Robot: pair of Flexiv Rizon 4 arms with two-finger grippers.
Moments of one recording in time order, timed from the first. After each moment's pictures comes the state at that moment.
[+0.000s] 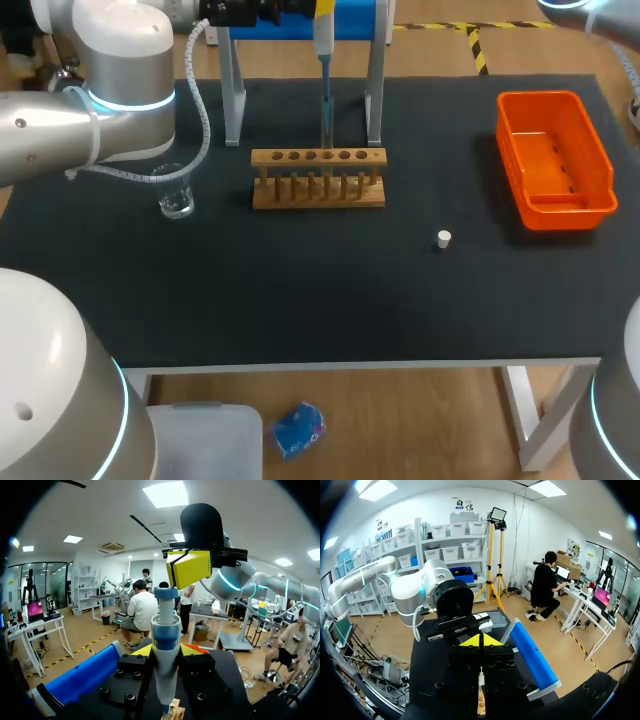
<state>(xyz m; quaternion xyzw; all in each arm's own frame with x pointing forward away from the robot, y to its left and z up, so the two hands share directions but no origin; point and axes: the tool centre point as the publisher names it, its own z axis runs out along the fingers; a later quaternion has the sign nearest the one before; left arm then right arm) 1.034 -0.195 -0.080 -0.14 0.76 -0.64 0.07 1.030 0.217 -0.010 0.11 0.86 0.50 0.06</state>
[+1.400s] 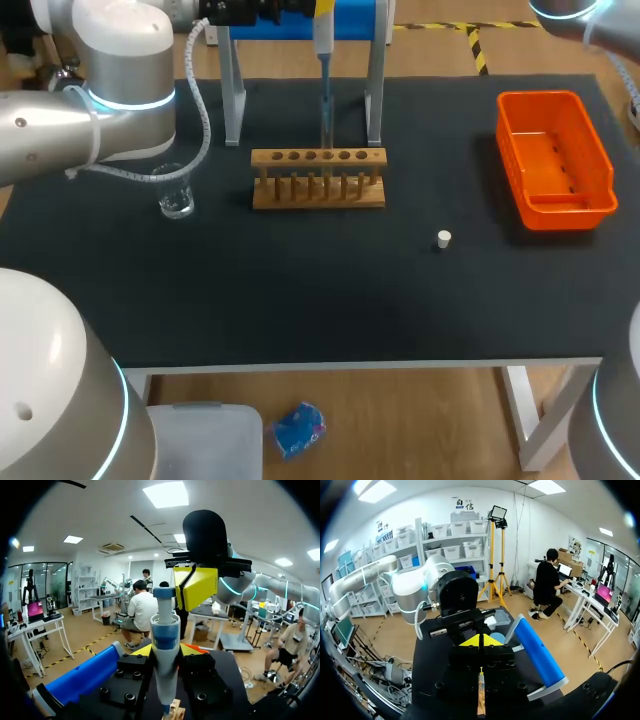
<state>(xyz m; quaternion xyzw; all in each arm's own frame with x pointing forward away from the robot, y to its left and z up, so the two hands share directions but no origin) 1.035 -0.195 -0.079 -0.14 0.75 -0.64 0.07 1.023 0.218 -0.022 0.11 0.86 0.50 0.05</state>
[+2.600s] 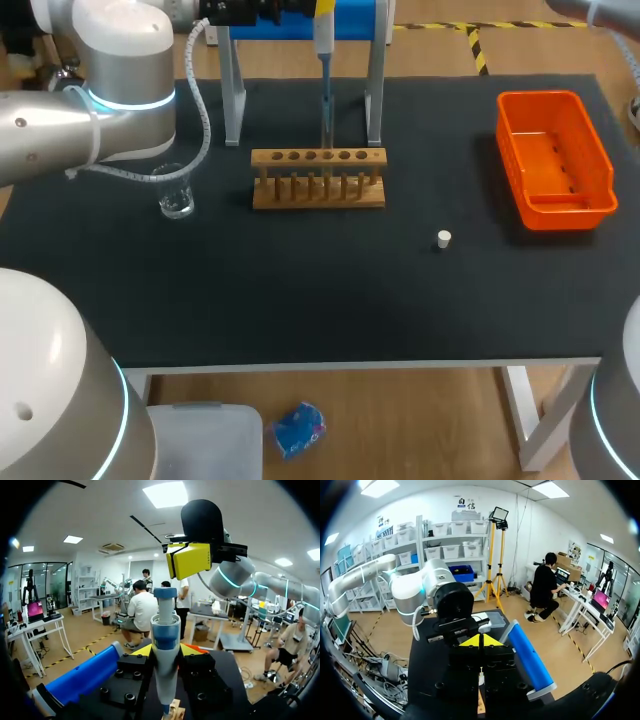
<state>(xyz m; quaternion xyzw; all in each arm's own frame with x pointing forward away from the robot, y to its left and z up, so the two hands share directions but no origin) 1.035 -0.195 -0.079 -0.14 0.75 -0.64 0.07 1.032 0.217 -0.001 0.10 0.86 0.49 0.07</state>
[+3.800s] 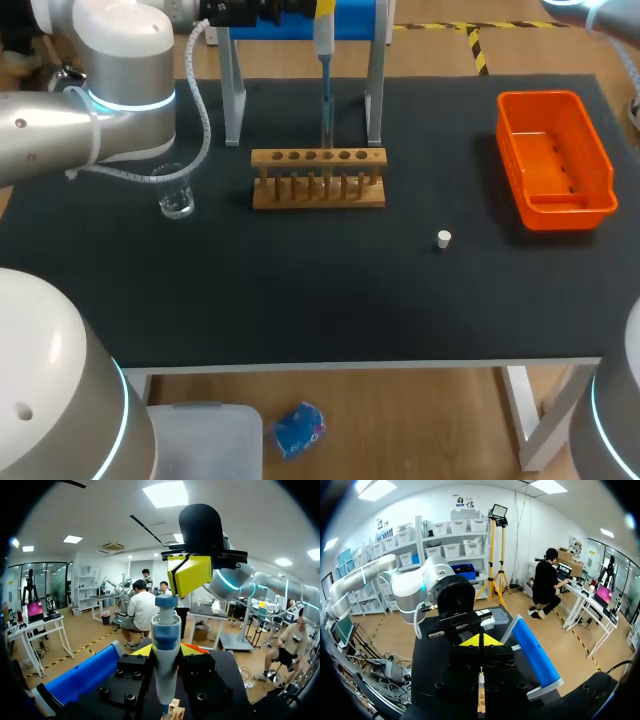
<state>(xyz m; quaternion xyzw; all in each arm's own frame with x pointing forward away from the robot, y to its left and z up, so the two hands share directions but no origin) 1.034 -0.195 -0.080 -0.14 0.75 -0.64 0.07 1.028 0.216 -0.017 0.11 0.87 0.48 0.05</state>
